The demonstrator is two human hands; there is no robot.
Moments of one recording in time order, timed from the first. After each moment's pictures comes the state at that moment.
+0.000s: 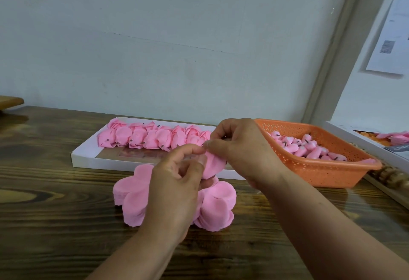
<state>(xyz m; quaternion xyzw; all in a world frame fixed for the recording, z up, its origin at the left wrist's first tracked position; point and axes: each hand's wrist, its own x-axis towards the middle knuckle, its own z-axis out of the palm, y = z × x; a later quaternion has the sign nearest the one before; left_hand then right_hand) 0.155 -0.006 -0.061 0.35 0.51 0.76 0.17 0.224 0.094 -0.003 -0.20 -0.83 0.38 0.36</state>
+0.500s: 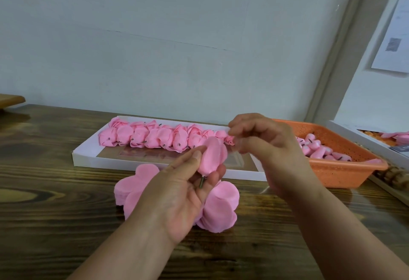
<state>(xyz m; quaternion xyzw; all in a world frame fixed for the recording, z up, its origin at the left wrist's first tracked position) 0.147 -0.009 -0.044 0.12 0.27 0.80 0.52 0.253 0.103 -0.009 -0.11 -0.77 0.45 0.44</state>
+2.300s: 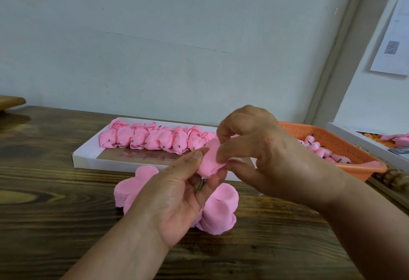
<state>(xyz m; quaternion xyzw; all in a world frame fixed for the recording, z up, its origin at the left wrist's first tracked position) 0.148 -0.017 -0.036 0.12 0.25 0.79 0.55 0.268 0.077 0.030 0.04 -0.96 -0.10 0.26</state>
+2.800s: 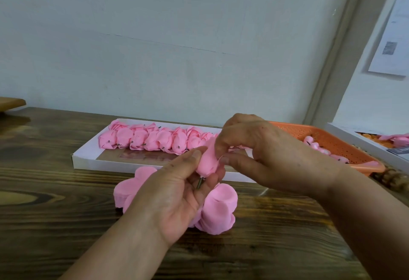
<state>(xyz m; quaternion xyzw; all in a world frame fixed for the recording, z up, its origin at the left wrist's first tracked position) 0.148 -0.016 -0.037 0.14 0.27 0.79 0.53 0.267 0.080 0.037 0.00 -0.98 0.01 0.19</state>
